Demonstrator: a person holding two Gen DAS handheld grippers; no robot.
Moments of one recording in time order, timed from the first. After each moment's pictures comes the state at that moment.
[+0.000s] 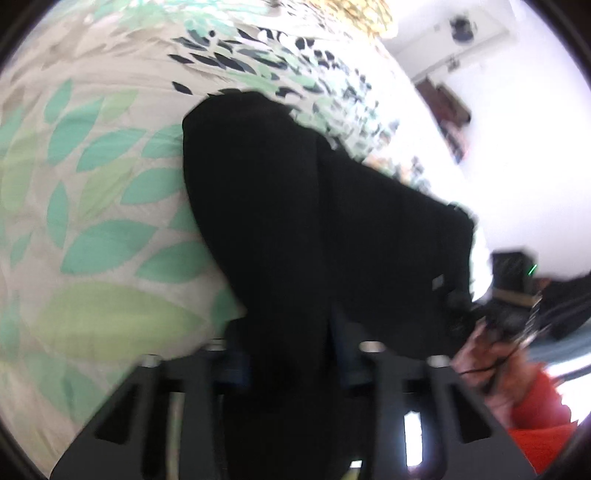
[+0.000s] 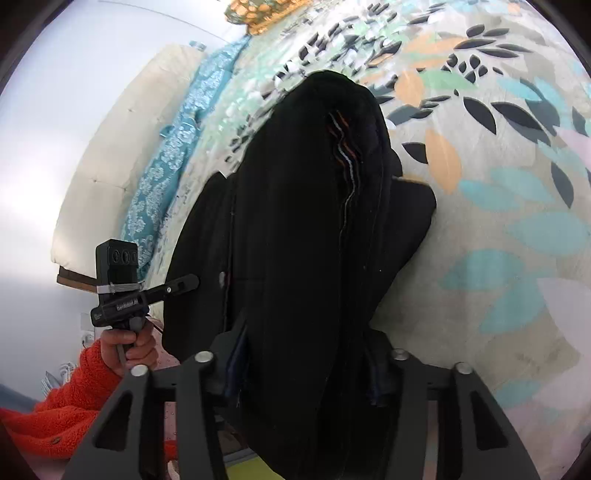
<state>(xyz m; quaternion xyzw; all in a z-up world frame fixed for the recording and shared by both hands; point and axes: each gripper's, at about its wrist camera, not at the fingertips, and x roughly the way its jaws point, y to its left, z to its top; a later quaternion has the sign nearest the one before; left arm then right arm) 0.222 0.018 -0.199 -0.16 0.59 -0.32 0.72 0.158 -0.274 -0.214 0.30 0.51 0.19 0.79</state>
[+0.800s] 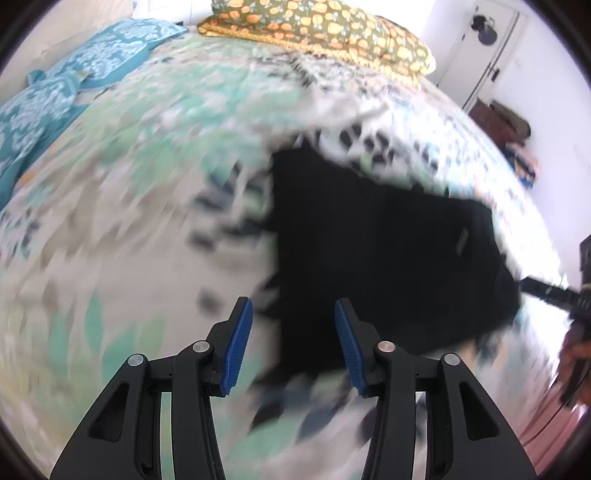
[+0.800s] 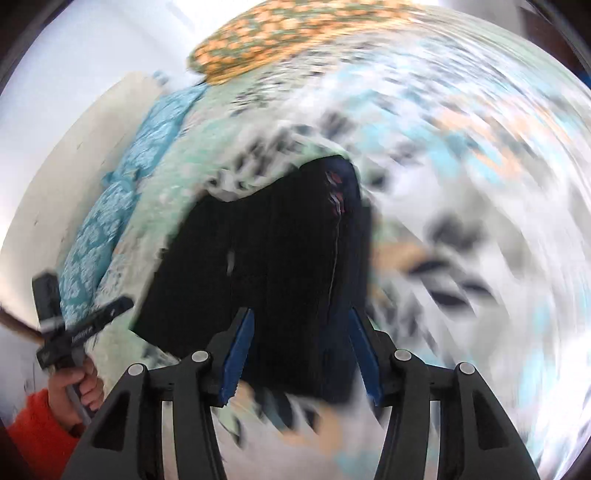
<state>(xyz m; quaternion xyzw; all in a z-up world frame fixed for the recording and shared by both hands) 0.317 -0.036 -0.160 -0.01 0.50 -0.17 0.85 0.269 -0.353 -0.179 0.26 0.47 0.03 0.84</state>
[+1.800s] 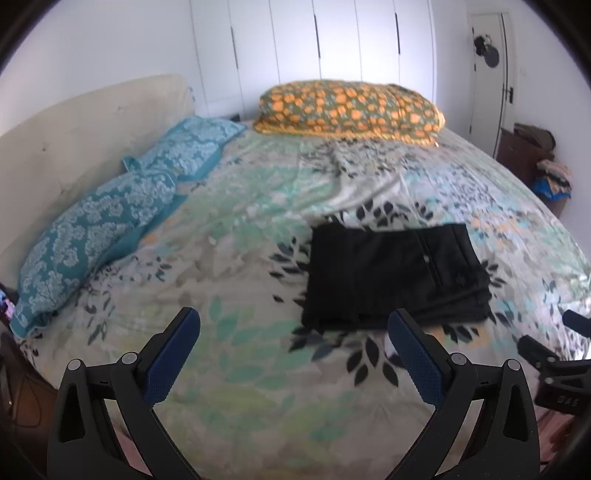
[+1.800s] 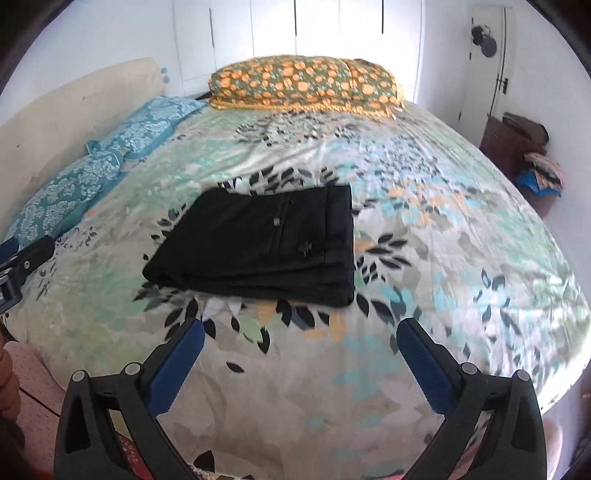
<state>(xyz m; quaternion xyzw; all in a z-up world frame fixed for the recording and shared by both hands) 0.166 -0.058 -0.030 0.06 0.35 -0.05 0.93 0.143 -0.213 -0.079 0.05 0.41 -0.10 0.90</state>
